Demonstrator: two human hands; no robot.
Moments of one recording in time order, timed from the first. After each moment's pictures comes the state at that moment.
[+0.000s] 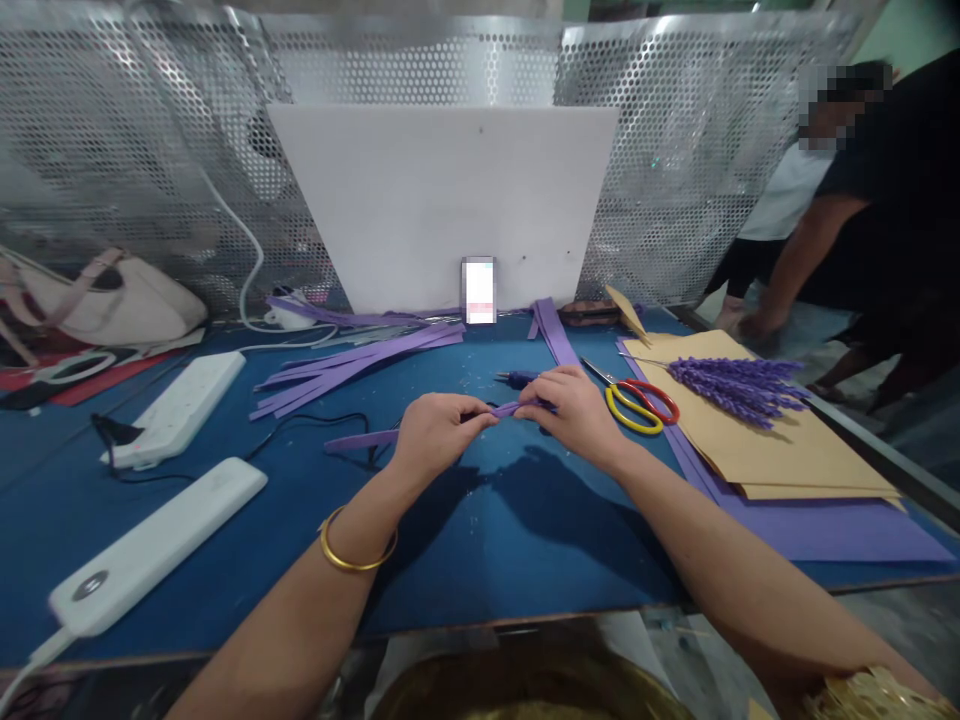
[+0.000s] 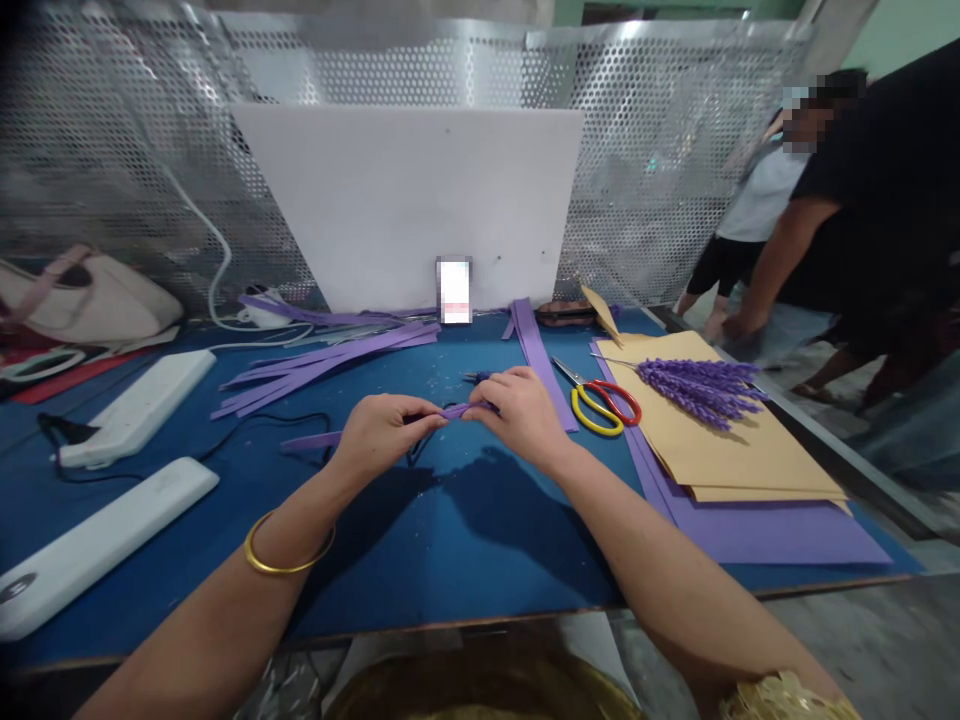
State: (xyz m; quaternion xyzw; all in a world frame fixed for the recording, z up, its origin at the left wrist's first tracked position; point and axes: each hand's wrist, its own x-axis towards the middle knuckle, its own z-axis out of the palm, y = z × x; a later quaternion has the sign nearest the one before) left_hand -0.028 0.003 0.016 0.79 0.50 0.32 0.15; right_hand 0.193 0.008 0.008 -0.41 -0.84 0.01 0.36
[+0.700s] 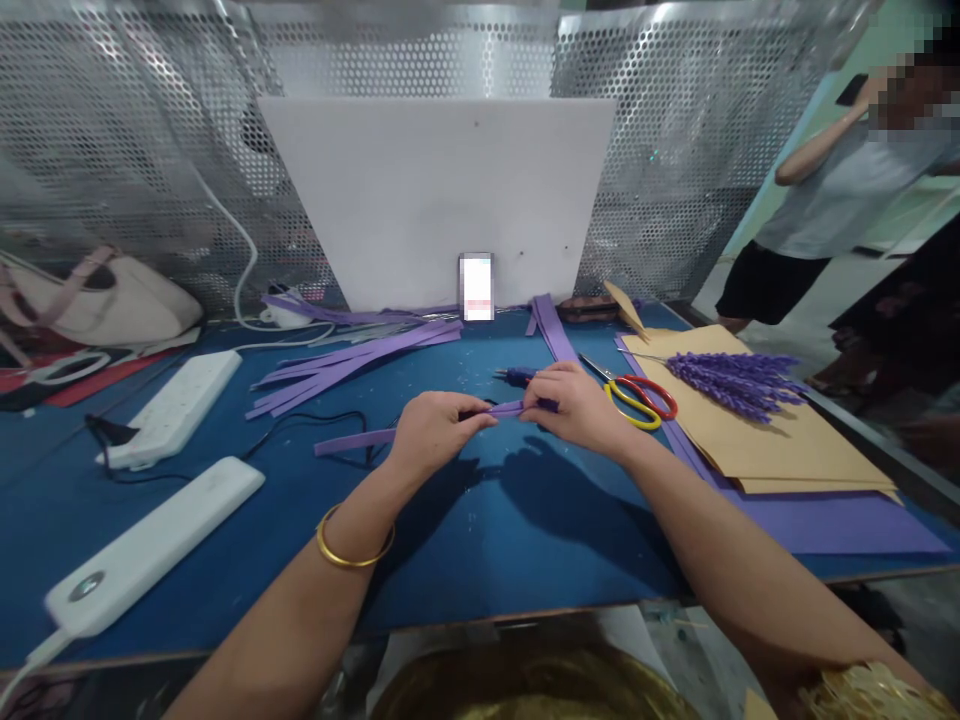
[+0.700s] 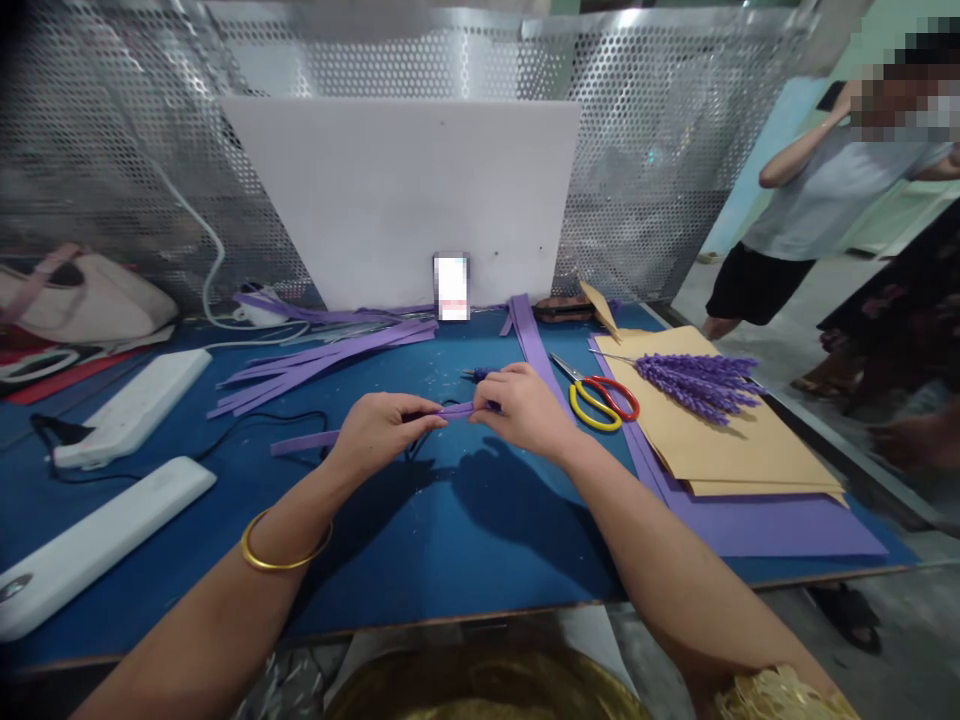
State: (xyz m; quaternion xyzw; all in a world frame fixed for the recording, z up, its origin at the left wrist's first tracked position) left_hand -0.027 0.002 0.019 0.80 0.52 0.27 0.15; right_hand 0.206 0.014 0.011 -0.34 -0.88 0.03 0.32
